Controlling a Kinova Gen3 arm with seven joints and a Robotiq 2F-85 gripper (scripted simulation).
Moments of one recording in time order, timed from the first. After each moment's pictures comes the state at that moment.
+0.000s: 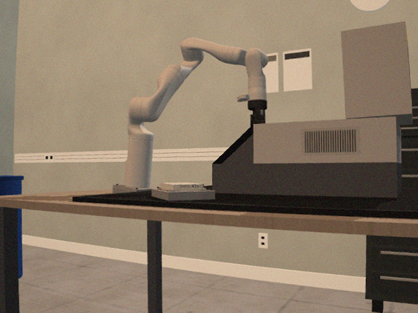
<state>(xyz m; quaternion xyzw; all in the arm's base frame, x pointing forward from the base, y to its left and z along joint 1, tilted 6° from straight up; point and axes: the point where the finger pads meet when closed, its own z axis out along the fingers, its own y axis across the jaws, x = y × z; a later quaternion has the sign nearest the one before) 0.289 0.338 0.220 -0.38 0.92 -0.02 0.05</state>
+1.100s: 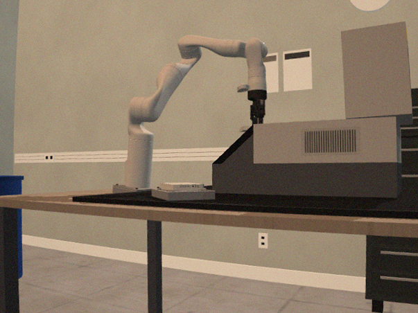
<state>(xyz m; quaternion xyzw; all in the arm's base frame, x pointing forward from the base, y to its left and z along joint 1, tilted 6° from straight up) 0.285 0.338 0.259 -0.38 0.92 -0.02 0.05</state>
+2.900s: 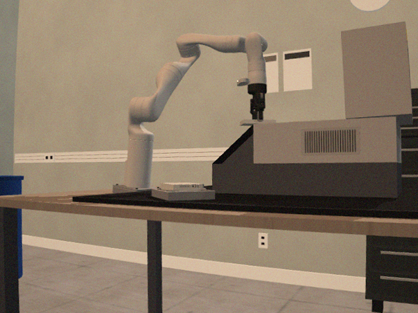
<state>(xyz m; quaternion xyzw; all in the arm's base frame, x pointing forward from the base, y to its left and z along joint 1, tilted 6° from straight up) 0.282 0.339 0.283 -0.38 0.92 -0.02 0.05</state>
